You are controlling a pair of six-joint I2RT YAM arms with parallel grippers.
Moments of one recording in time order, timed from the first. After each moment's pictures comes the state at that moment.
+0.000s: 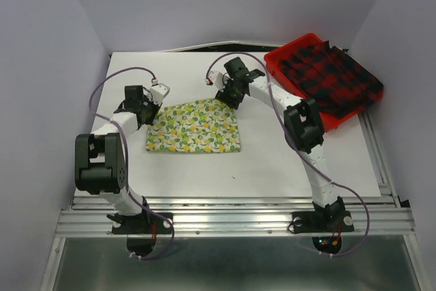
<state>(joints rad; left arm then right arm) 0.02 1.57 0.90 -0.13 0.18 0.54 0.55 2.36 2.06 -0.71 -0.14 -0.65</state>
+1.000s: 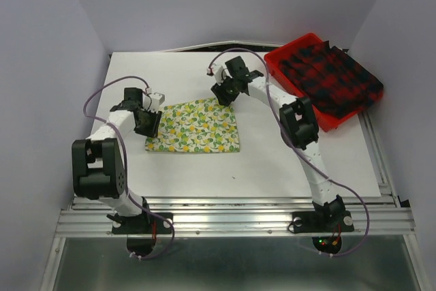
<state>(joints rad) 0.02 1.53 0.96 -0.53 0.19 0.30 0.52 2.48 2.16 -0.55 -0.30 -0.39</state>
